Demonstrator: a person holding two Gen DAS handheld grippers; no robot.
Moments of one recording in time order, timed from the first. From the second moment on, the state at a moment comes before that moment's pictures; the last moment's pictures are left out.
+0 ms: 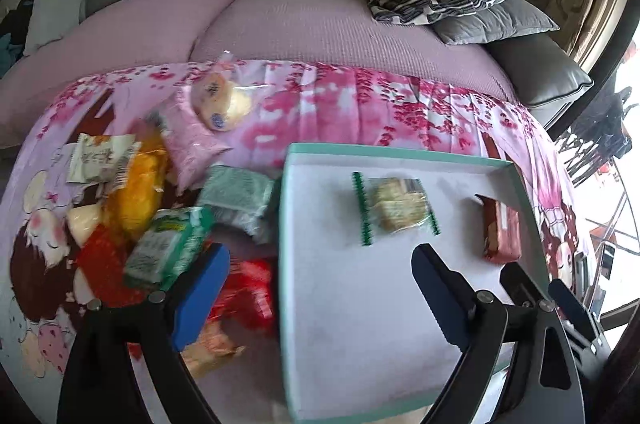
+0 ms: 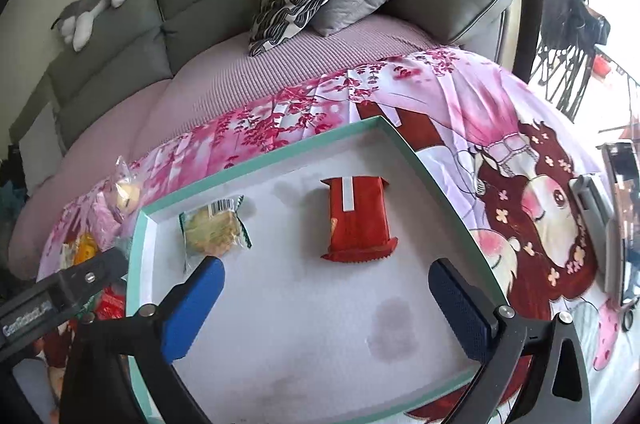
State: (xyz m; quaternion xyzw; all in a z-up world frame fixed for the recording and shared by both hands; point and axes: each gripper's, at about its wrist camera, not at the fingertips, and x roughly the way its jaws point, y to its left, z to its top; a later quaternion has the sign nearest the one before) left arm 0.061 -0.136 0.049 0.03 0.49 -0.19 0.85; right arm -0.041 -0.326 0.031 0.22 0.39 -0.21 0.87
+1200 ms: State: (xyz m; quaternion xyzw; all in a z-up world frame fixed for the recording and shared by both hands) left arm 0.092 0.019 0.045 -0.03 0.49 -0.11 0.87; right arm -0.010 -0.269 0.034 0.26 0.38 -0.14 0.88
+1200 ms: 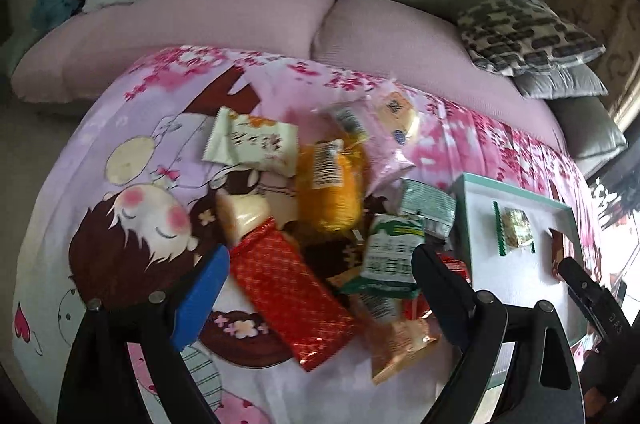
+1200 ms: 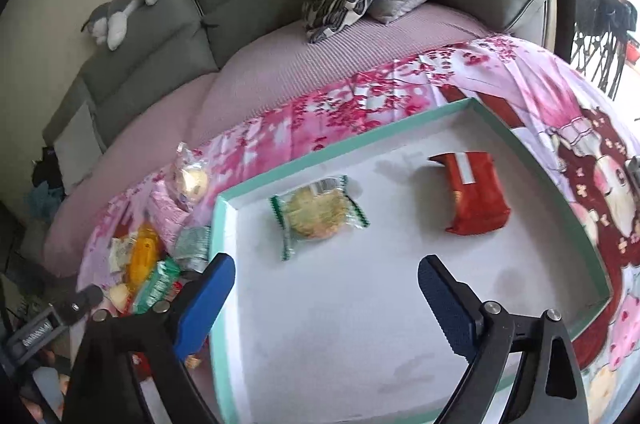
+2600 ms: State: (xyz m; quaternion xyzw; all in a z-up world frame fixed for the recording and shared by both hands) left arm 0.108 0.018 -0.042 -0.02 0.60 -0.04 0.80; right arm 0.020 -0.163 0.017 0.15 0.45 -0.05 0.88
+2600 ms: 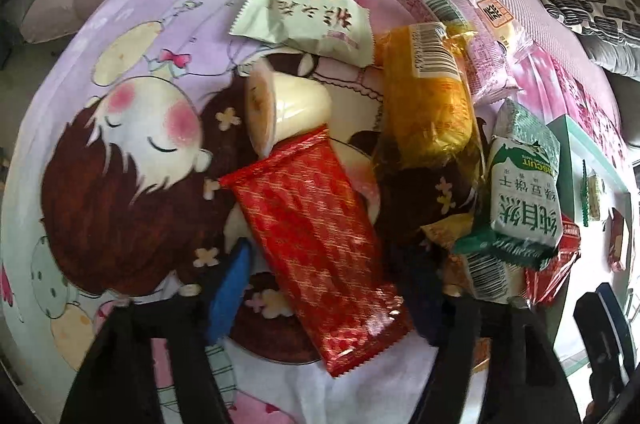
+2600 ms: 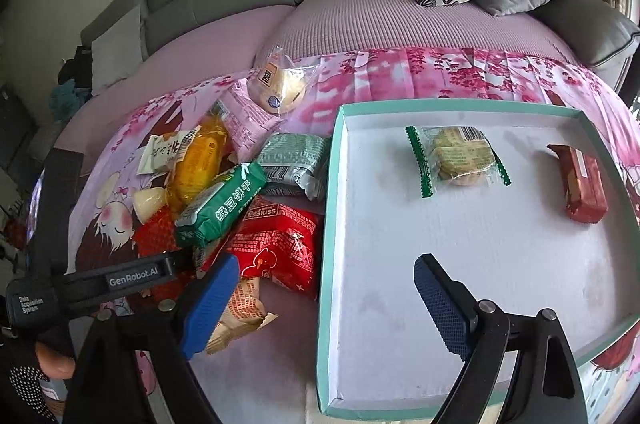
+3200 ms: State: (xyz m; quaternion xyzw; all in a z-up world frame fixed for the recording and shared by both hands) left arm 0.102 0.053 -0.033 -0.06 0.60 -0.05 0.80; right arm 0.023 -0.110 0.012 0.10 0.48 0.03 0.87
